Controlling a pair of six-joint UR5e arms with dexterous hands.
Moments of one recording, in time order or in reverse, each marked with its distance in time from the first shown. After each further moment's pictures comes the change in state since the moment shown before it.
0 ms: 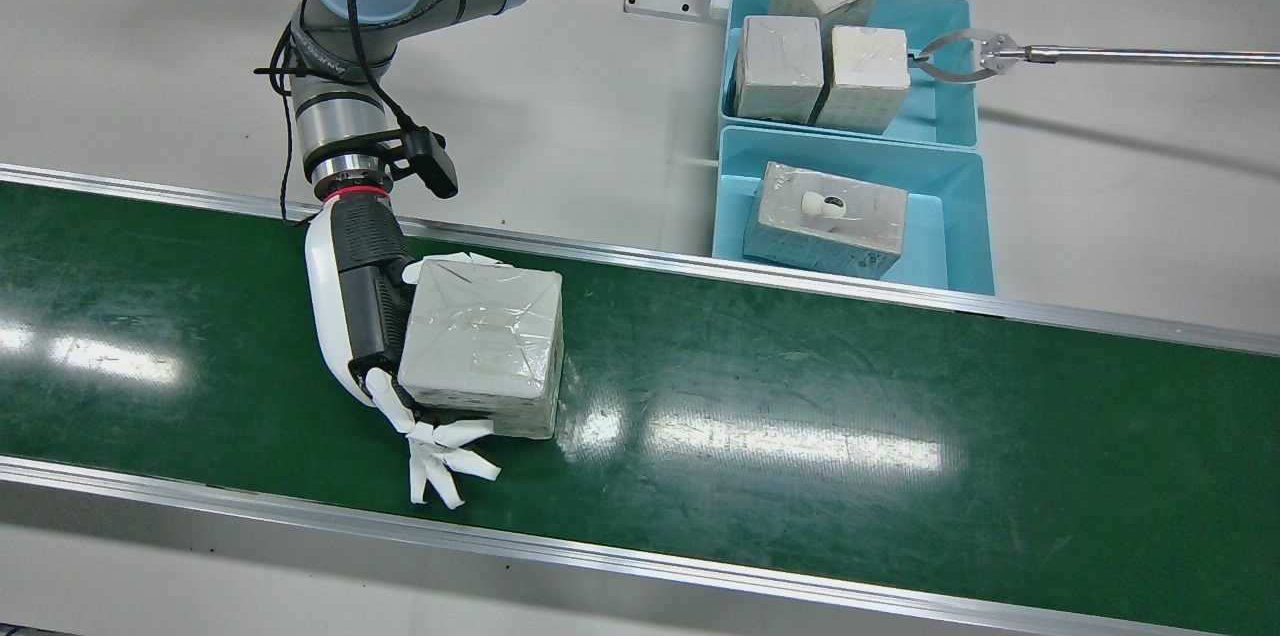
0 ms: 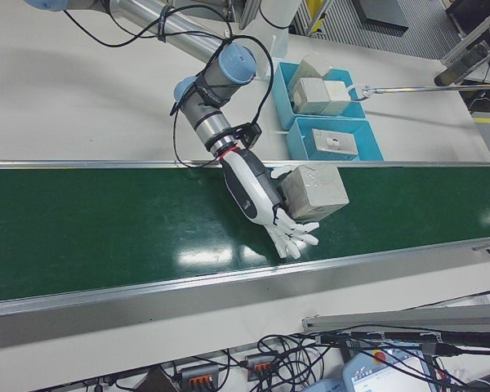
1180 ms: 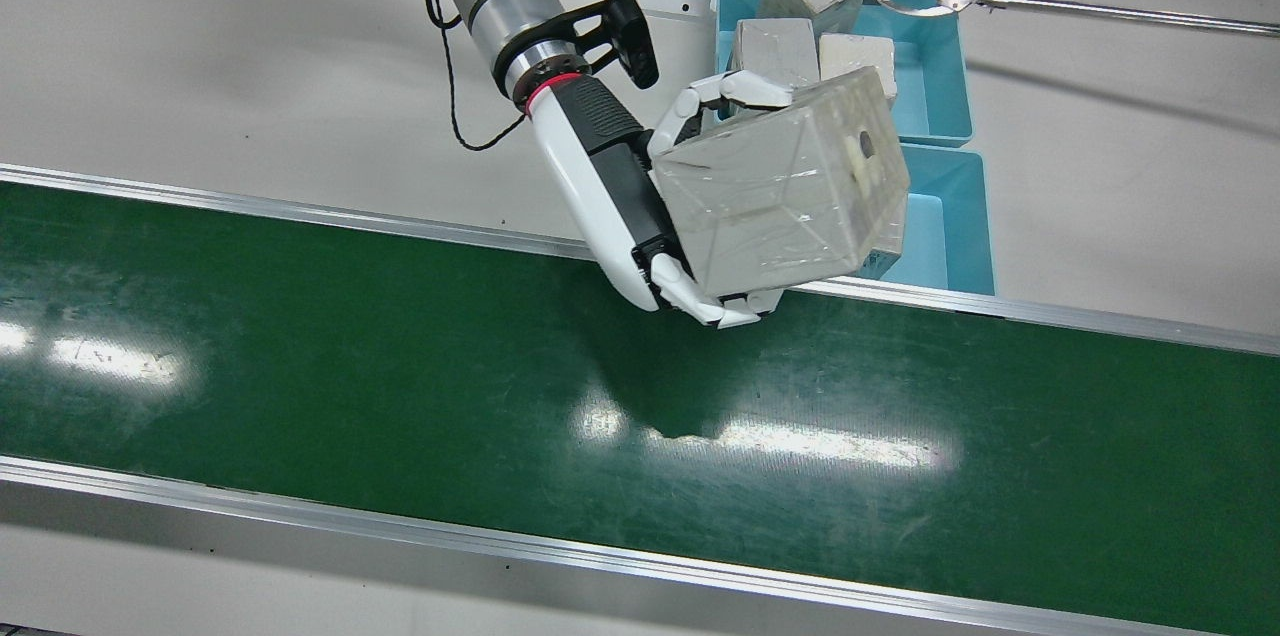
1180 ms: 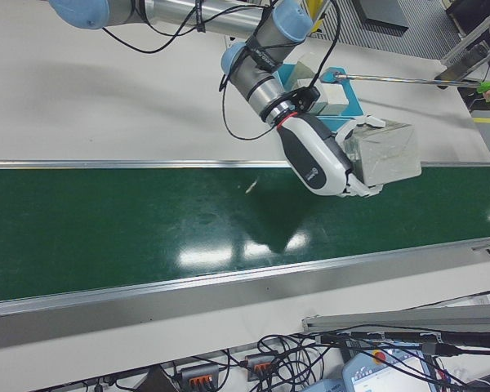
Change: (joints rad) left arm 0.000 0.000 0.000 0.000 0.000 0.000; right arm -0.134 0.272 0.108 -0.204 -0.011 -0.047
